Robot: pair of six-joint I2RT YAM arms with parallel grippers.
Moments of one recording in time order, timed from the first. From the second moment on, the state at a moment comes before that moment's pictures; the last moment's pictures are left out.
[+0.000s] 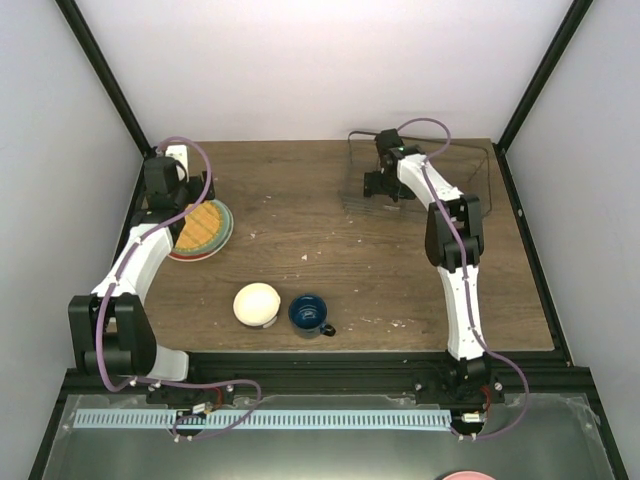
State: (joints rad) left arm 0.01 1.41 1.05 -0.09 -0.07 -0.01; right arm 0.26 2.36 2.07 -0.91 0.11 0.29
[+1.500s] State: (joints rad) left arm 0.01 1.46 1.10 -0.14 -0.02 -0.03; right arm 0.40 1.93 1.42 -0.92 0.07 0.48
